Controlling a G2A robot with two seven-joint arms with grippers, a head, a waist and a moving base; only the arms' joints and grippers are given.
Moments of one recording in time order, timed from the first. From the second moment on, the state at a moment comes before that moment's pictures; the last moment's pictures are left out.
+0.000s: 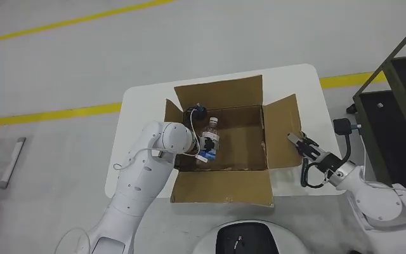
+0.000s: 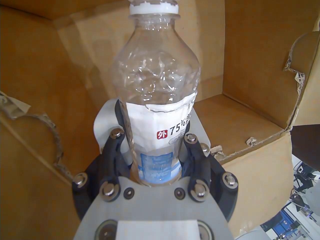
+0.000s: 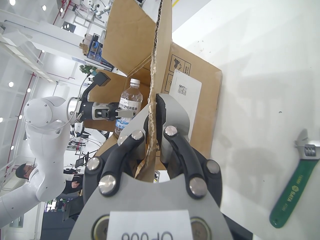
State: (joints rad) left arm 0.60 -1.28 -0.94 -1.41 0.71 0.22 -1.36; right arm -1.52 -1.17 1.60 -1.94 -0.23 -0.07 0.51
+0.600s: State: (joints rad) left arm 0.48 -1.35 -0.78 -1.14 0.72 0.39 -1.37; right arm -1.53 -1.16 1.59 -1.94 -0.22 -0.07 0.50
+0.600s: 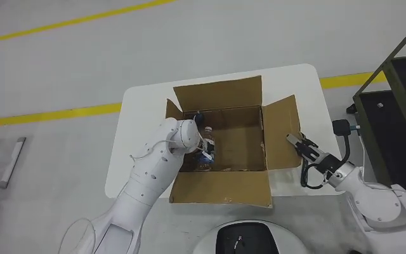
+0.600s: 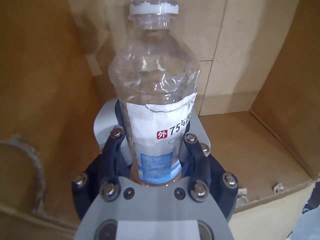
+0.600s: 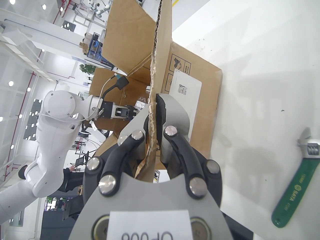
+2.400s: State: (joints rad) left arm 0.73 -1.24 -1.10 -1.65 0.97 0.29 -1.35; right arm -1.45 -1.15 1.56 -1.86 -0.27 0.01 0.50
